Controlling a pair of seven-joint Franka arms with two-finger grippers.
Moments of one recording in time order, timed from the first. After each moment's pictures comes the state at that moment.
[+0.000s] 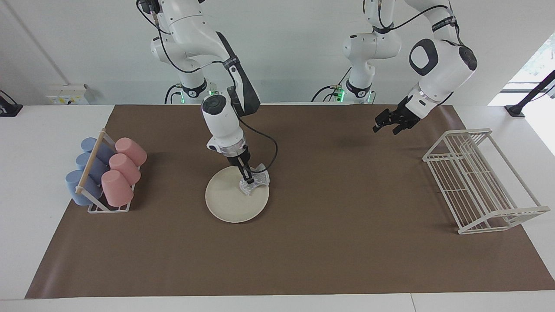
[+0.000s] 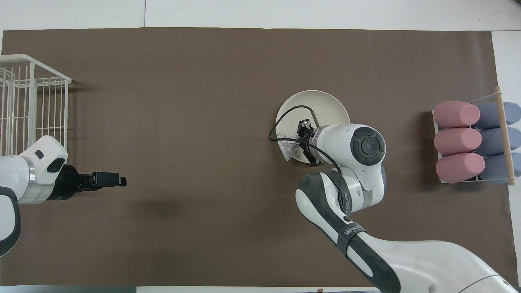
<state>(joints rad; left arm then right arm) -0.04 -0.28 0.03 -2.37 -0.35 2.00 0.10 0.37 0.25 0.07 -2.06 0.22 2.50 1.51</state>
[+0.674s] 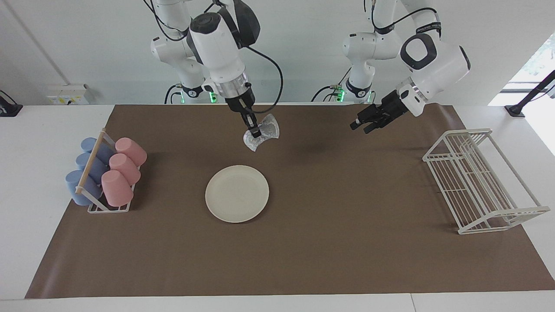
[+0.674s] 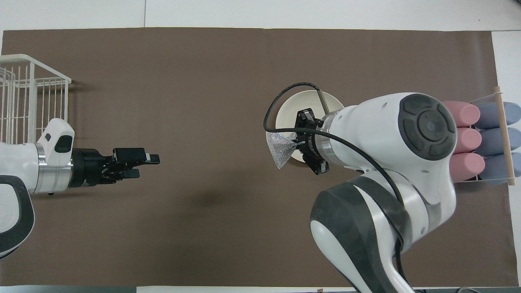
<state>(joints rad) -0.16 -0.26 0.01 -2.27 -0.83 2.03 -0.06 0.40 -0.06 0.08 -1.85 0.22 2.00 1.70</state>
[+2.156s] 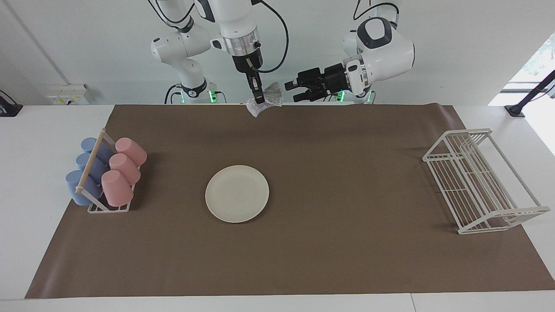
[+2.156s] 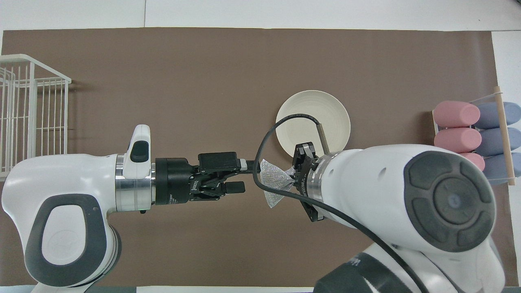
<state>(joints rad) -0.53 -0.25 -0.01 -2.21 -1.36 2.17 -0.14 0.47 -0.13 0.09 -1.82 0.15 1.84 1.93</state>
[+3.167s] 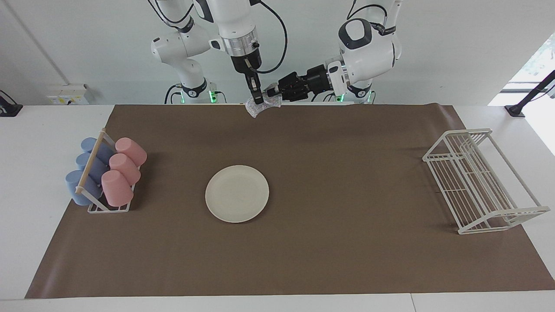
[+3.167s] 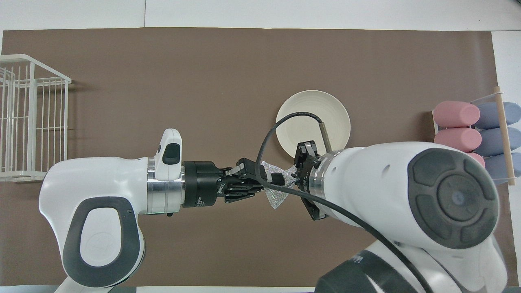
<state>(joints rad) -0.61 -0.20 0.00 -2.18 -1.38 2.20 -0.20 0.46 -0.13 0.09 -1.82 0.15 1.84 1.93</state>
